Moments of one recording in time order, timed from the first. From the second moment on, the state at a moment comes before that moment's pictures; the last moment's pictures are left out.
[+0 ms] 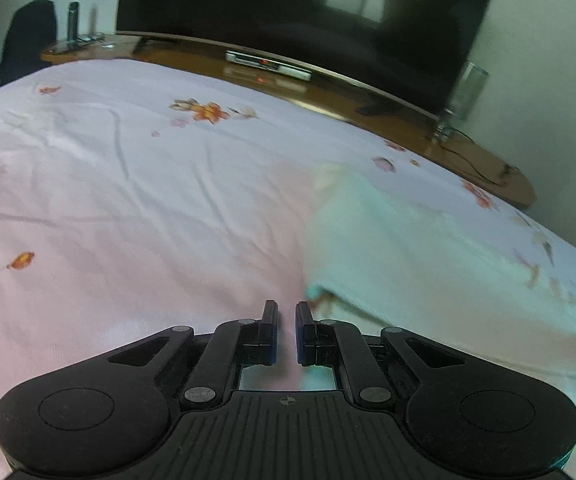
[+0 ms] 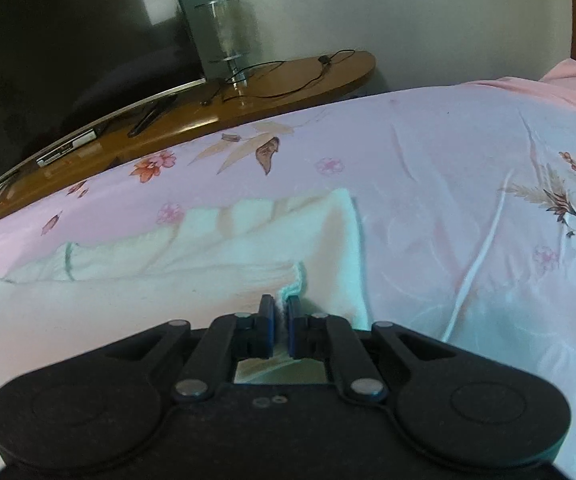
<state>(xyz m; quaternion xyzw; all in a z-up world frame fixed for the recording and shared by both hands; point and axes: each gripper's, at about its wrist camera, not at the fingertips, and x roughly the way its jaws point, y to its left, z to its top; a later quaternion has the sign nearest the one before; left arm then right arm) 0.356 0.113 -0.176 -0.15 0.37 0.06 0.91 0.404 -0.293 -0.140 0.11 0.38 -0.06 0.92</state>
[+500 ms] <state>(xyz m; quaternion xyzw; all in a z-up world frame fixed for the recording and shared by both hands) 0.375 0.106 -0.159 -0.13 0.35 0.05 0.92 0.404 -0.290 -0.131 0.12 0.38 -0.04 0.92</state>
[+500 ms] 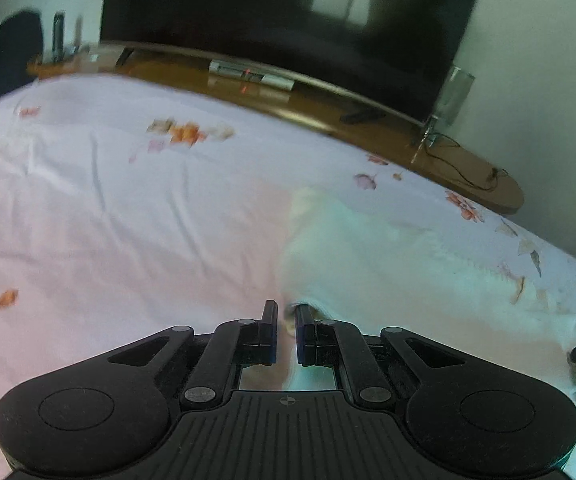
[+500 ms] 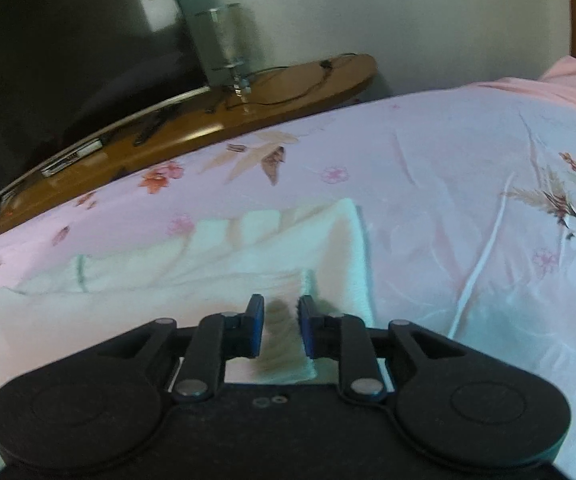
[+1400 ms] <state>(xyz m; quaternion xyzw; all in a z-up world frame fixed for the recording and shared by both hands) 0.453 0.131 -0.165 -0.22 0.43 0.04 0.87 0.416 -0.302 -0.134 0.10 0.37 -0.02 0.92</state>
